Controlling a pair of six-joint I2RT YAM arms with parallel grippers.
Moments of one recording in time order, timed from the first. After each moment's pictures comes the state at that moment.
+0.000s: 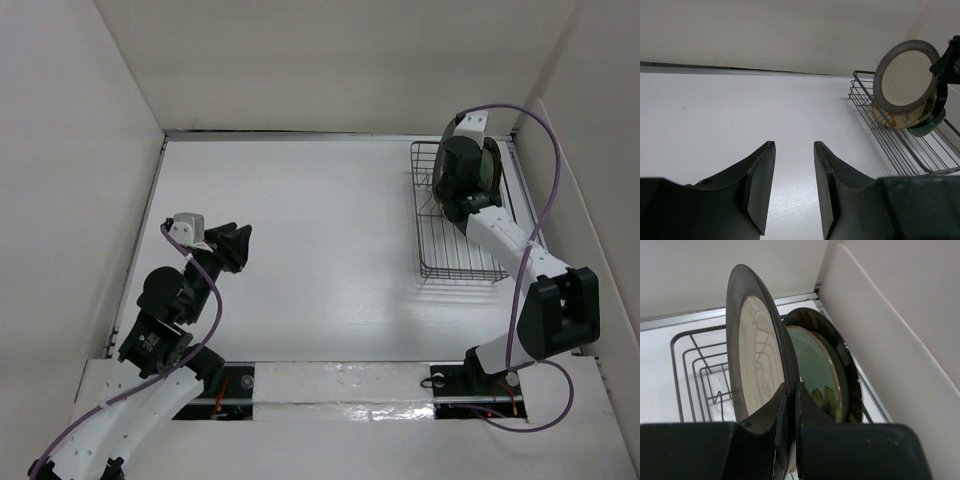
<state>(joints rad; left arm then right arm) -0.56 0.40 0.64 -0.16 -0.22 -0.26 0.27 1.46 1.16 0.12 0.78 -0.09</state>
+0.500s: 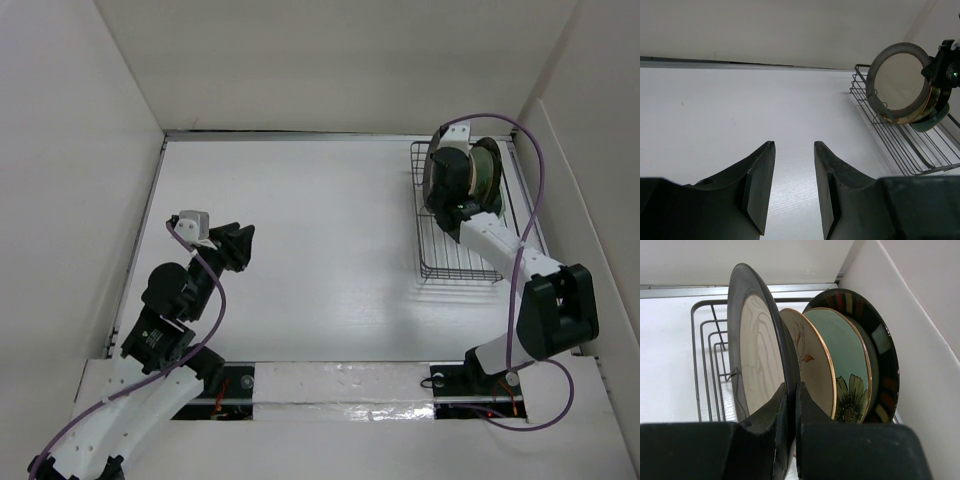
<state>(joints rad) -0.56 0.43 0.64 -0.16 -0.21 -0.26 0.32 1.48 1.09 0.15 0.74 -0.12</state>
